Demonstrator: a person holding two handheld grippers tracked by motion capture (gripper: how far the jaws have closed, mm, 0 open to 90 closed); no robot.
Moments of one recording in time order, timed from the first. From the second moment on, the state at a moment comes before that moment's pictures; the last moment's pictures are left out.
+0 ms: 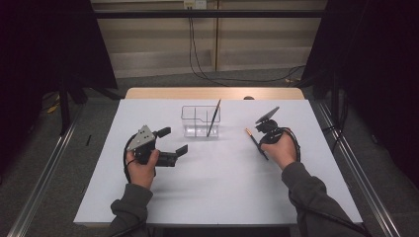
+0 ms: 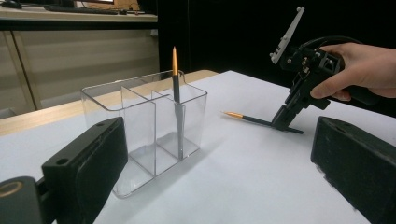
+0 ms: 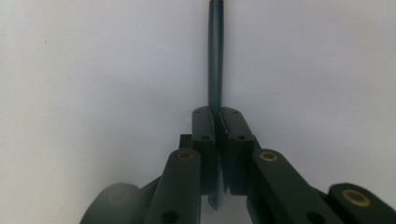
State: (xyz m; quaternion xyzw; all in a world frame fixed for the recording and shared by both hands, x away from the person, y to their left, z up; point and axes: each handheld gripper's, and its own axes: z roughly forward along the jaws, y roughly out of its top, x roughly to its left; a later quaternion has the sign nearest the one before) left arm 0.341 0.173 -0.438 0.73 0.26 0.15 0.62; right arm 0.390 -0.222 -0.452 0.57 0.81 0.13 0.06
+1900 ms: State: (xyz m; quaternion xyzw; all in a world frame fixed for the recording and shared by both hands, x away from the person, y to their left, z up) left arm 0.342 0.170 -0.443 0.73 0.27 0.13 0.62; right arm 0.353 -0.240 -0.429 0.51 0.72 0.42 0.21
